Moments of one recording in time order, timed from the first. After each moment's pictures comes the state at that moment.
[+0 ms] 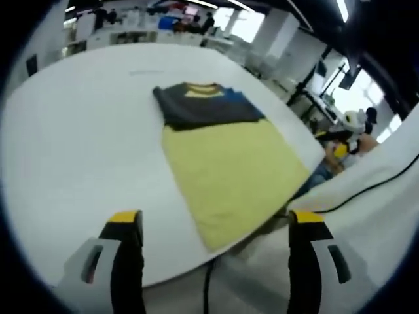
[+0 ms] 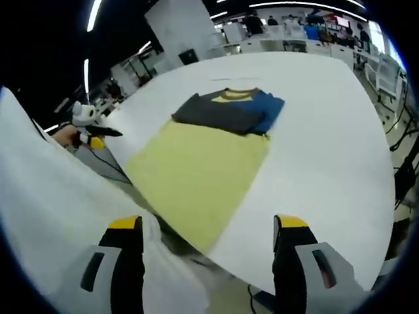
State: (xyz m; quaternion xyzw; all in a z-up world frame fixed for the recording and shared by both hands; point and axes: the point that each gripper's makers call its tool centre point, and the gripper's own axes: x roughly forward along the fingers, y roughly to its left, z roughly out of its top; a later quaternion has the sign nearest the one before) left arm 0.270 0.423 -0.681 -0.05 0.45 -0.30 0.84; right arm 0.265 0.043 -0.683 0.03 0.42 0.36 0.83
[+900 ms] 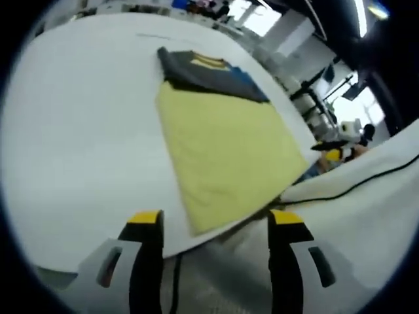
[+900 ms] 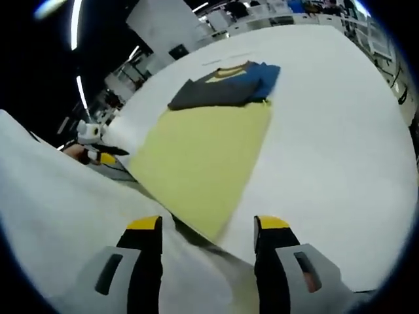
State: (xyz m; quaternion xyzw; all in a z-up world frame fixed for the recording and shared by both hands) left arm 0.241 0.409 -0.724 -0.12 0.50 -0.30 0.80; right arm 0.244 0.052 -0.722 0.09 0.47 0.36 0.80
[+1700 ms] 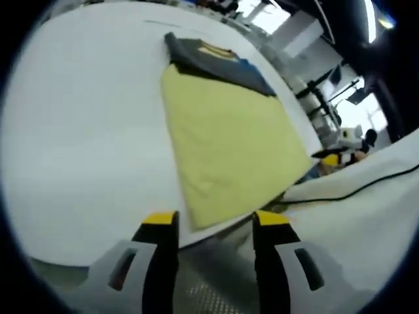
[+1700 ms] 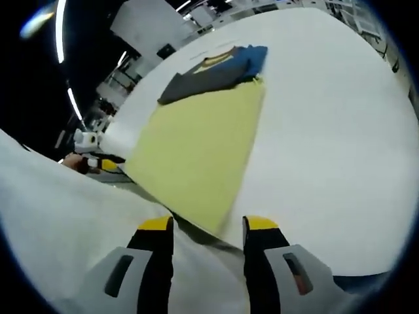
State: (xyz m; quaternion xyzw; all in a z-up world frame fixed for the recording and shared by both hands) left arm 0.234 0.406 -0.741 -0.13 0.52 -0.29 0.79; right arm 0.233 0.061 -0.747 0.13 0.50 0.33 0.79
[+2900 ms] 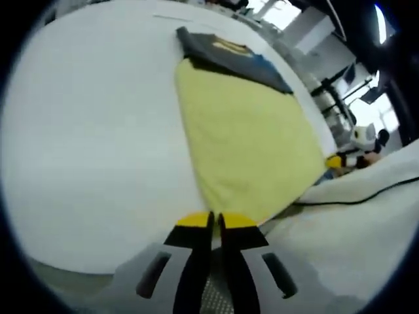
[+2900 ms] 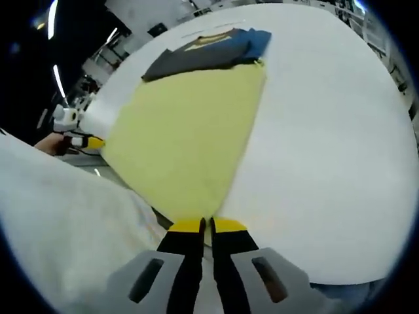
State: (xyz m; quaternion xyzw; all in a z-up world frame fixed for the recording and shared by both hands) left arm 0.247 0.417 -0.763 -0.10 0.54 -0.25 0.80; right arm 0.239 0.063 -0.773 0.05 0.55 0.30 0.78
